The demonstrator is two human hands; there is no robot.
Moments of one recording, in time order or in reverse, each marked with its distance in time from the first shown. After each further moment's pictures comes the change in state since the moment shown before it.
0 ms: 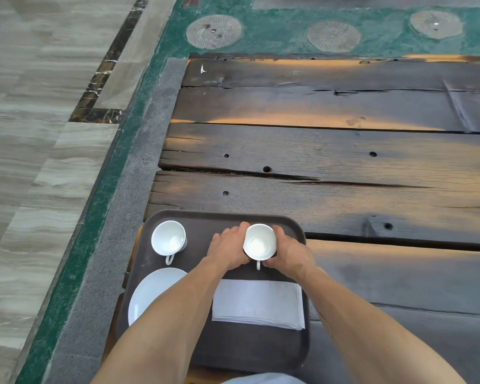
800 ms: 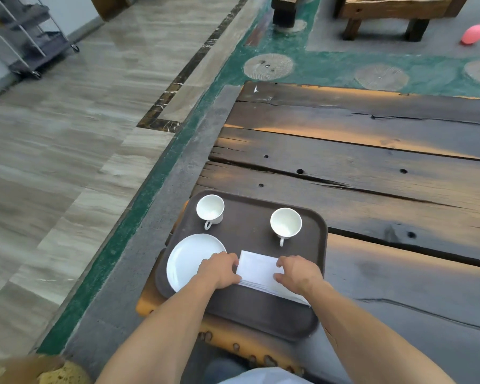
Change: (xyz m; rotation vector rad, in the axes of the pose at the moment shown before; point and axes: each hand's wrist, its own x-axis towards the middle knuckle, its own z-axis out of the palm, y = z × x) left_hand -0.146 -0.046 0.046 -0.047 -0.095 -0.301; right_hand -0.085 -0.015 0.041 -0.301 -0.166 -0.200
